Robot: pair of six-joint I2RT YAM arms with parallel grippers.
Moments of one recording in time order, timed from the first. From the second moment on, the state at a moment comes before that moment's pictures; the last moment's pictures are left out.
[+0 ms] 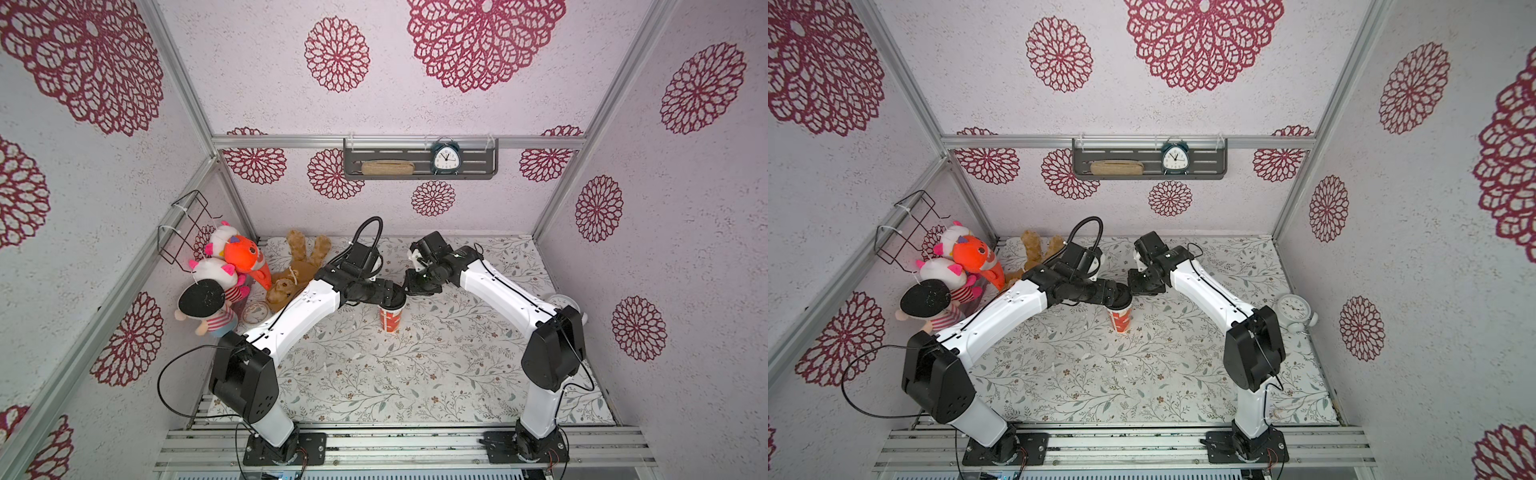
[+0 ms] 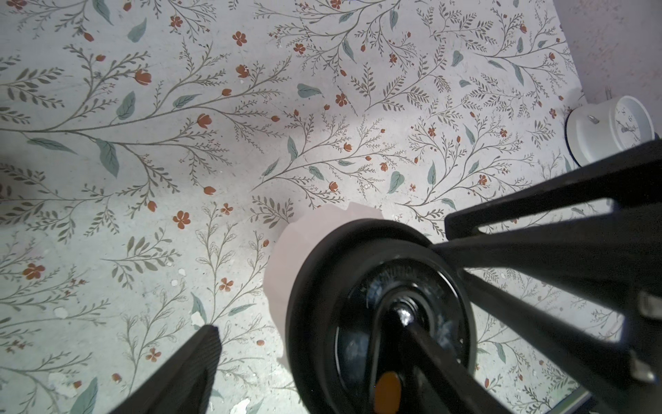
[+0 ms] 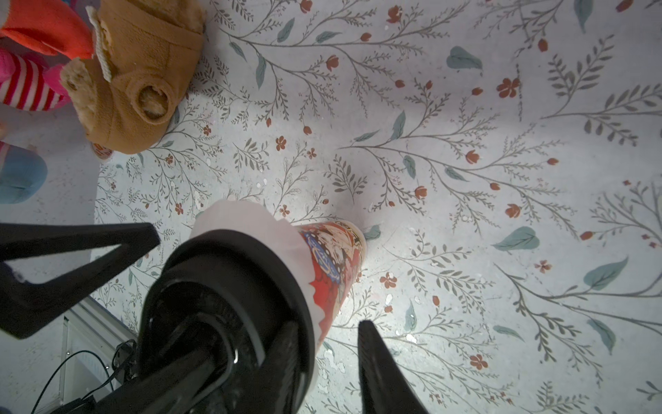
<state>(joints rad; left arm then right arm) -0.56 1.64 1.41 -0.74 0.04 -0.34 0.63 1.87 1.75 -0.91 -0.20 0.45</state>
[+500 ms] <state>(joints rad) -0.54 1.65 1.41 -0.75 0.07 -0.38 0.63 1.87 1.84 -0.91 -0.15 0.47</state>
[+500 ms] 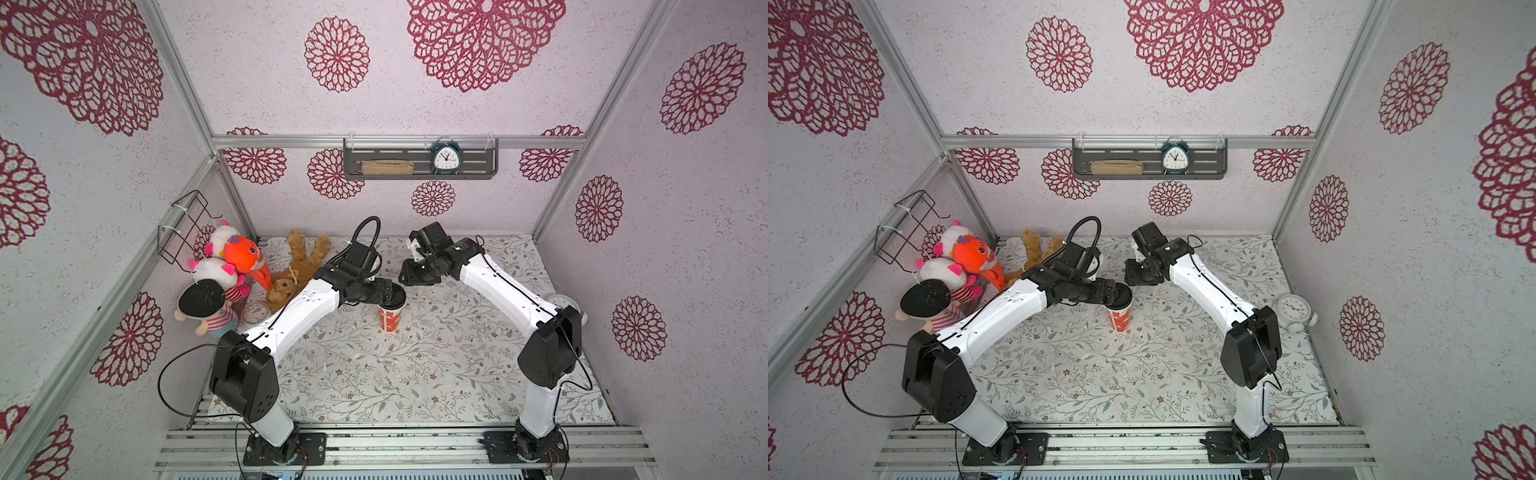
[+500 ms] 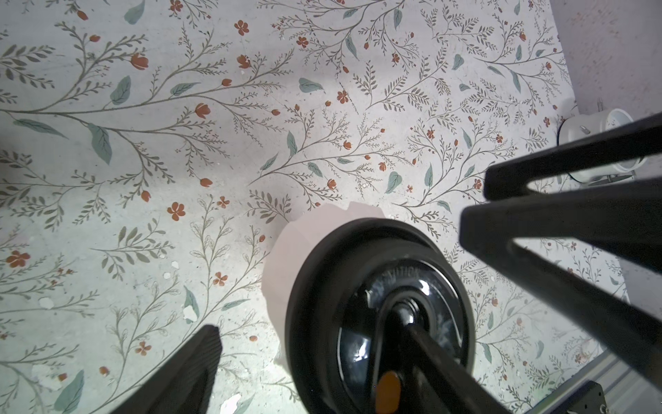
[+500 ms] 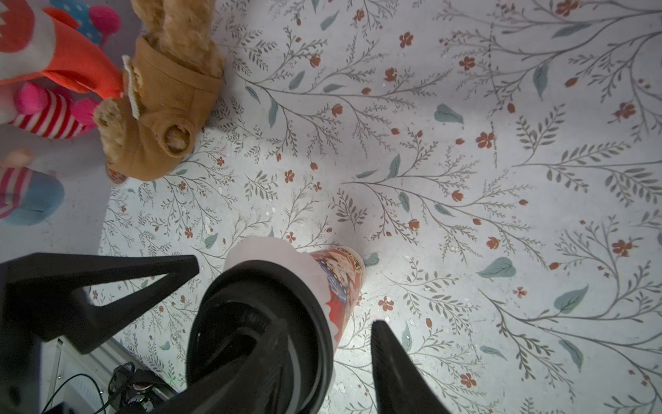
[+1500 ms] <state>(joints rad) -0.53 1.65 1.41 -0.75 0.10 -0.42 0.70 1.66 1.46 -0.73 -0.09 0.85</state>
